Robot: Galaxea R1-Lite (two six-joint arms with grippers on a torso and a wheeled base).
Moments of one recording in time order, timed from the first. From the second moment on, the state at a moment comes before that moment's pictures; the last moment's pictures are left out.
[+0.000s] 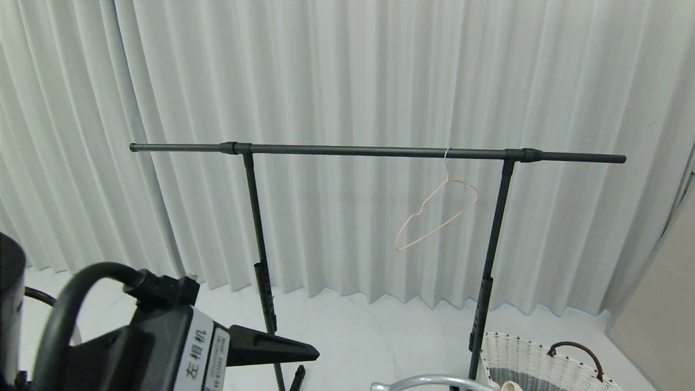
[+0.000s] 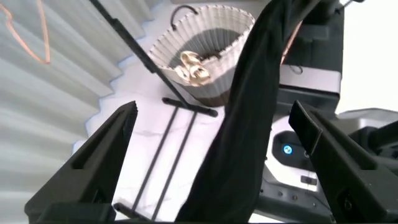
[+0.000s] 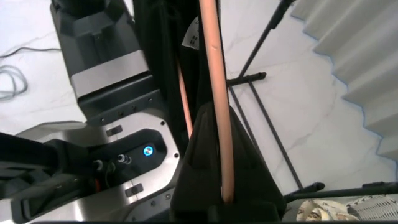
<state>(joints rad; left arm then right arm) -0.98 1.18 -0.76 0.12 -0.29 0.31 1.48 1.24 -0.46 -0.25 -0.21 0.20</state>
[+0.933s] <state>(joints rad) -1.01 1.27 -0.75 0.12 -0.28 0.32 1.49 1.31 -0.51 -0.29 -0.20 0.21</state>
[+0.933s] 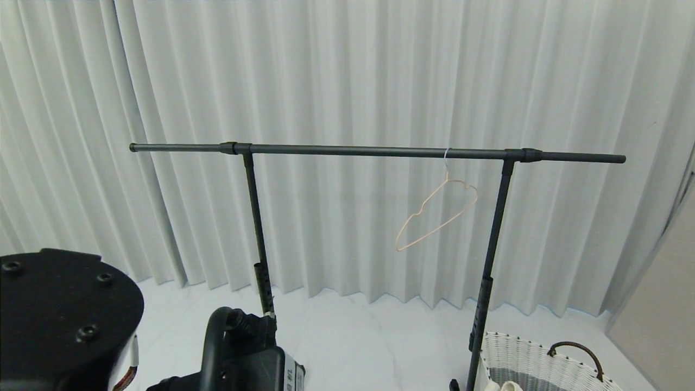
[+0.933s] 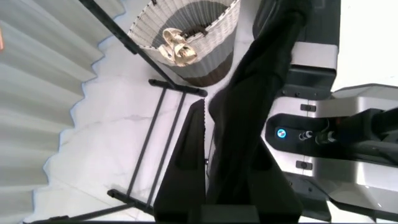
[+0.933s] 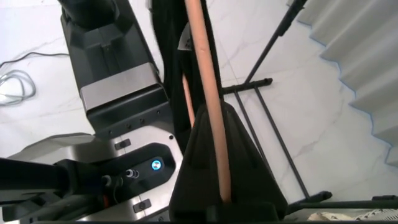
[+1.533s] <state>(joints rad) -0.90 1.27 -0.70 0.12 -0.28 0.24 1.48 1.27 -0.50 -0.29 -0.24 0.21</state>
